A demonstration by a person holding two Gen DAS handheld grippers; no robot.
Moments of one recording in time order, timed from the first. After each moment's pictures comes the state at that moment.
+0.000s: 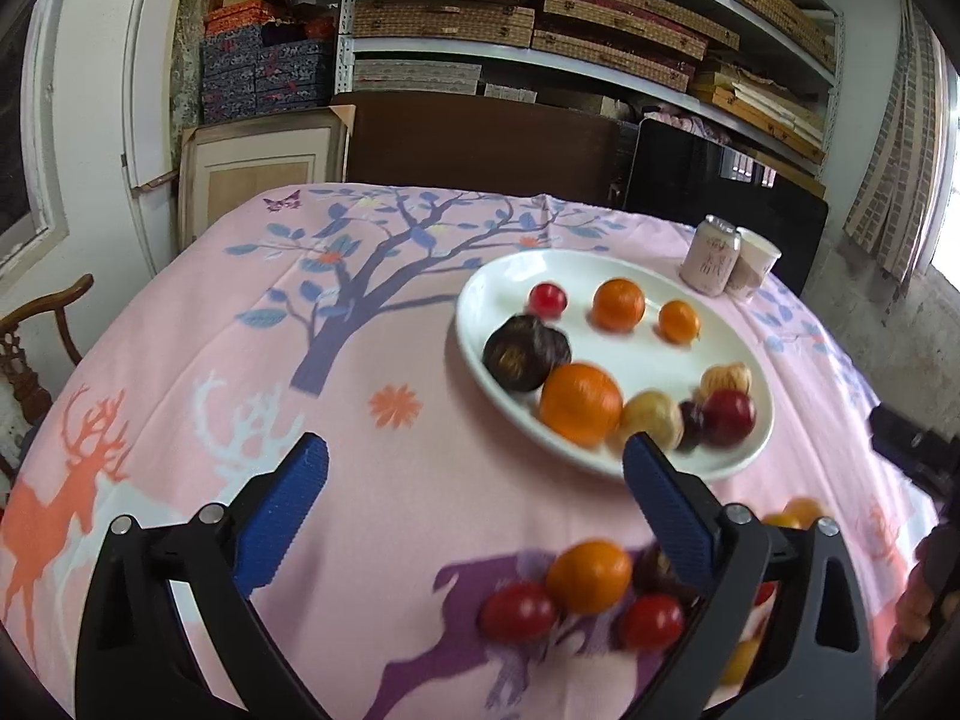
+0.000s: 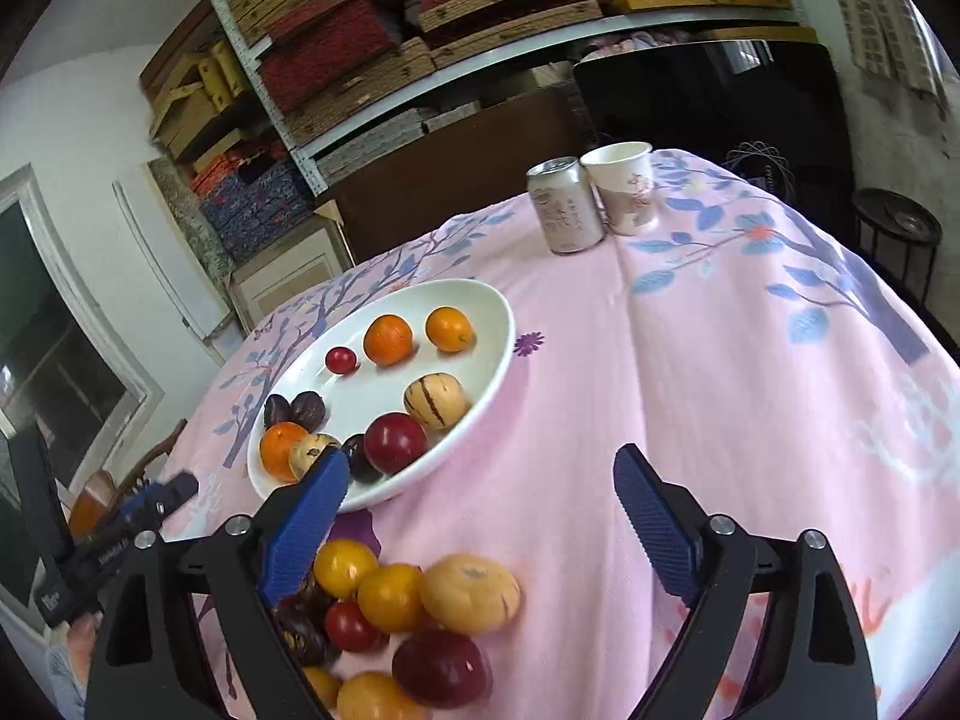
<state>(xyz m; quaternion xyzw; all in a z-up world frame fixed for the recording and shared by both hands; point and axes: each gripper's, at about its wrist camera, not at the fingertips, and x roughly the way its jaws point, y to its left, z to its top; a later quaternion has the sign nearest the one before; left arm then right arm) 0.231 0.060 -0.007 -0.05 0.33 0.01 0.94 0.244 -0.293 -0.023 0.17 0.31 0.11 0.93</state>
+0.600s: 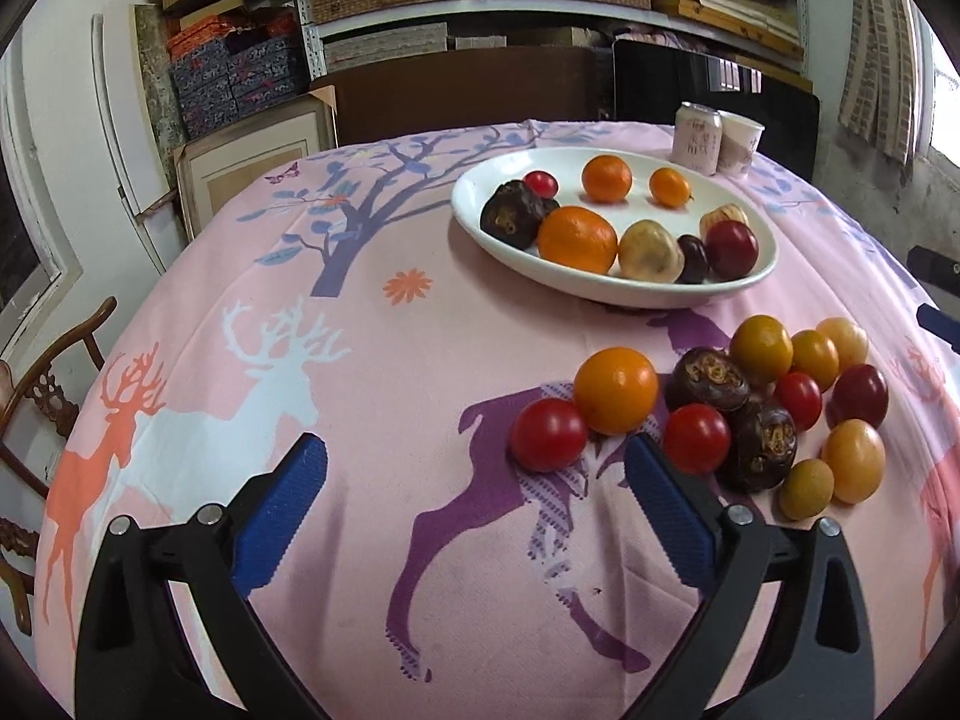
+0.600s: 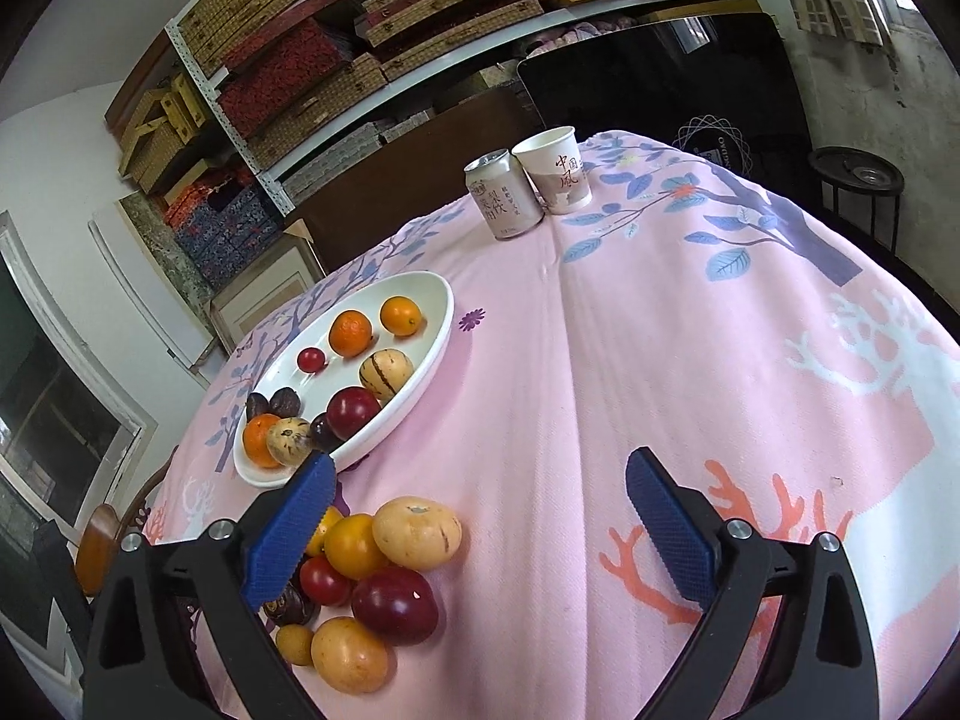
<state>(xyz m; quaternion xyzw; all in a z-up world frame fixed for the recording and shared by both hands) 0.183 0.046 -0.043 0.04 0.38 0.01 0.92 0.217 -0.320 -0.040 0.21 0.32 0.07 0.92</state>
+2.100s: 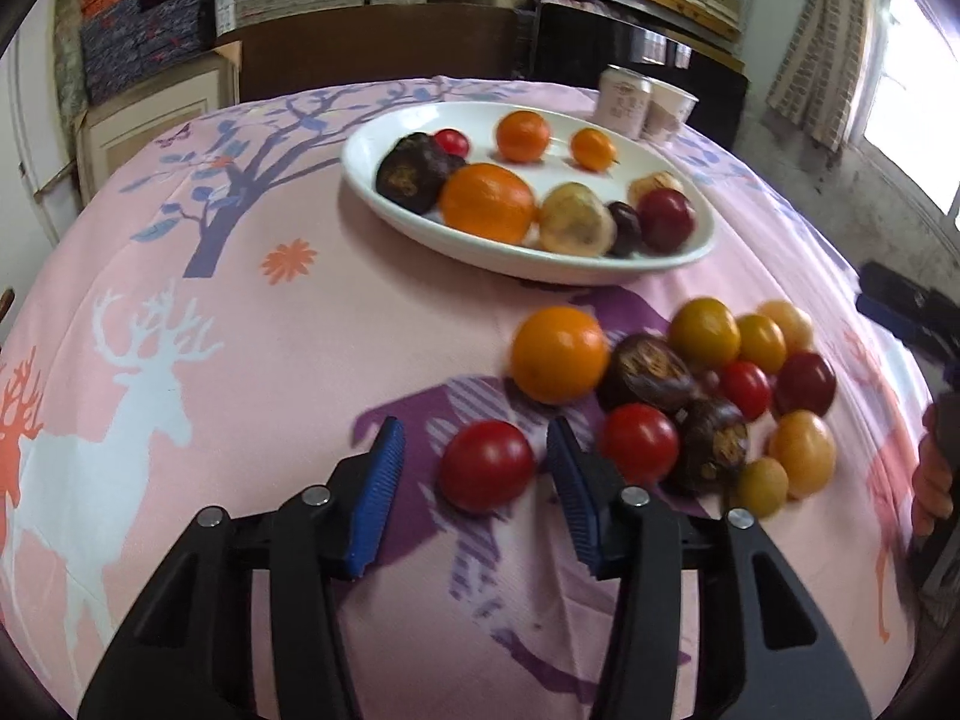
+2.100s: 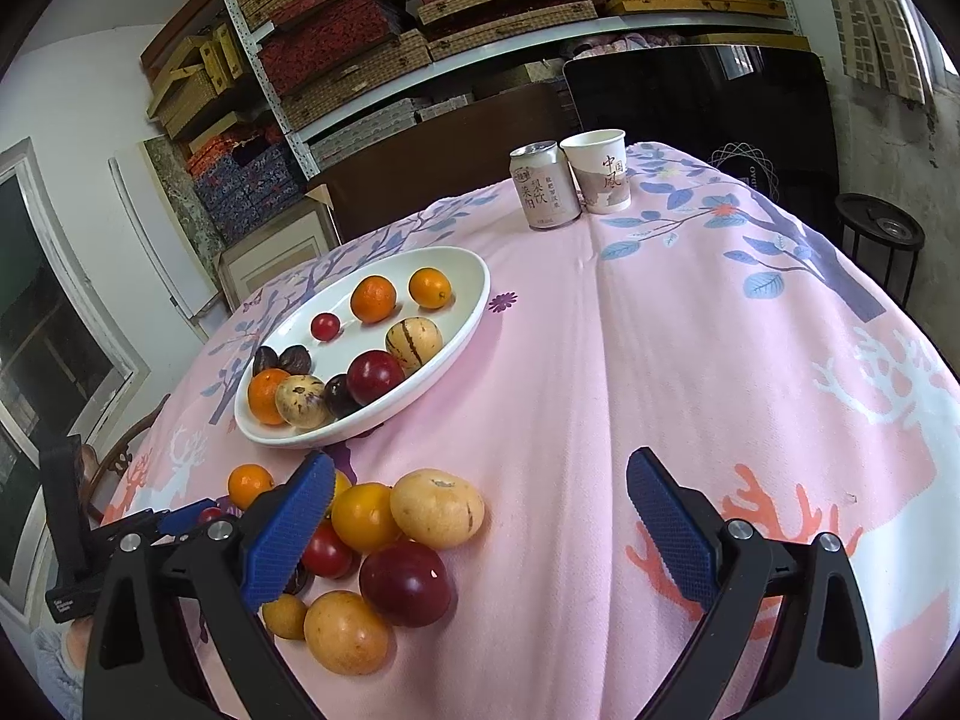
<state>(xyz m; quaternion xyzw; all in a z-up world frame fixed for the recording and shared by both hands) 0.214 0.036 -0.059 0.01 0.43 -0.12 0.90 0.213 -0.295 -0.038 0.14 0.33 0.10 0.93</state>
